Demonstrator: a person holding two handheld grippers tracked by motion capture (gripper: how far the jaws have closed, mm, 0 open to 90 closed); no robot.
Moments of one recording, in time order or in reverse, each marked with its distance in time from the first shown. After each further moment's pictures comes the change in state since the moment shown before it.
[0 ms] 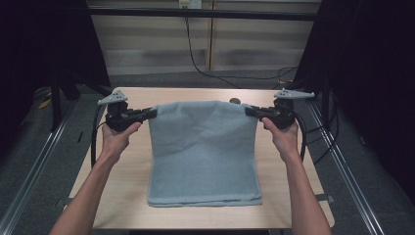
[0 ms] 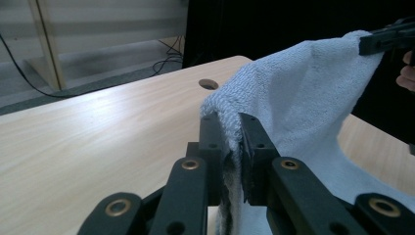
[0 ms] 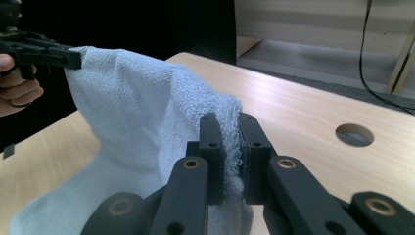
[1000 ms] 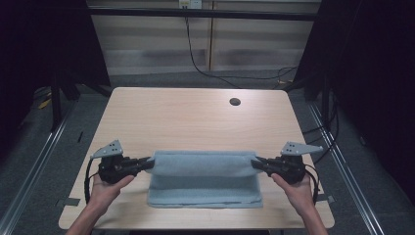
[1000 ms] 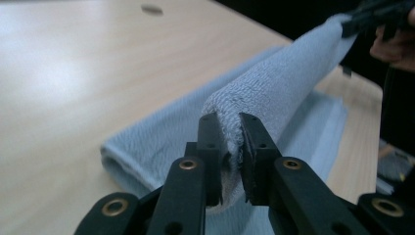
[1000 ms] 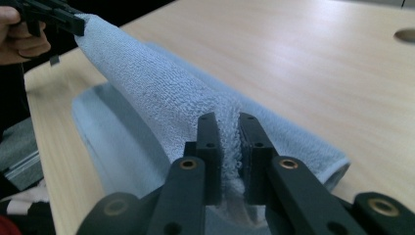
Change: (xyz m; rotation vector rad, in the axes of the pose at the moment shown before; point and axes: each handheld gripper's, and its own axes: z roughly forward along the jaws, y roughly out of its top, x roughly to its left) left arm -0.059 -0.101 -0.051 0.154 -0.110 -0.006; right arm 0.060 -0.106 -0.057 0.146 0.057 -0.047
